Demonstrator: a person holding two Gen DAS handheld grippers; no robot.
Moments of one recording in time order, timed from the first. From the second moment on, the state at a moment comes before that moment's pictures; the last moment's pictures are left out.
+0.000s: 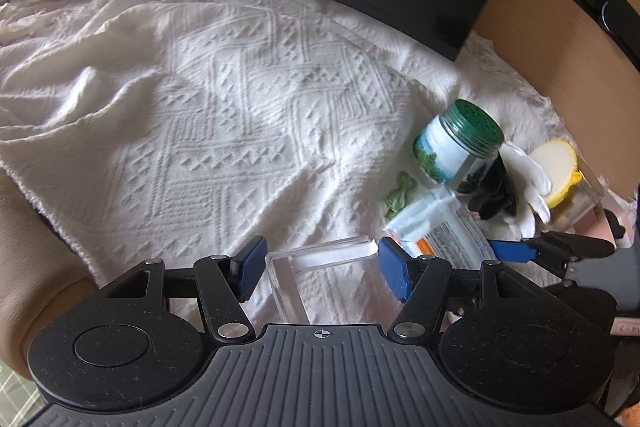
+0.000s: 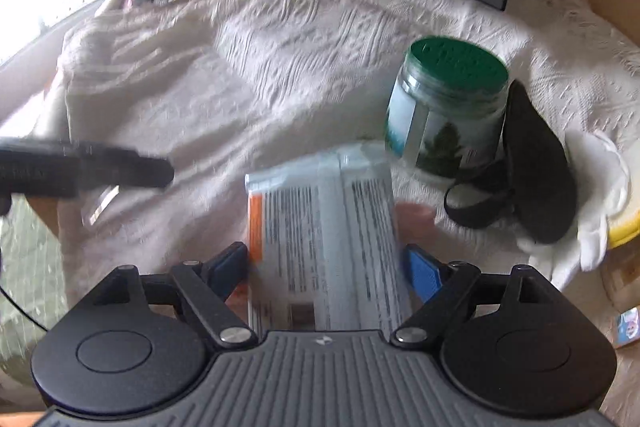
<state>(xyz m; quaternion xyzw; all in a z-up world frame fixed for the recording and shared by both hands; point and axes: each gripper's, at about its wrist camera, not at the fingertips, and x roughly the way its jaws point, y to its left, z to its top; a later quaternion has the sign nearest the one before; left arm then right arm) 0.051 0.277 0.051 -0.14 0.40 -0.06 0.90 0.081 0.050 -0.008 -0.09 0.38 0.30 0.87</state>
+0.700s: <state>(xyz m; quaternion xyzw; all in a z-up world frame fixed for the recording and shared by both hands) 0.043 0.104 0.058 -0.01 0.43 -0.29 0.85 -0.021 -0.126 0.030 -0.04 0.37 0.18 0.91</state>
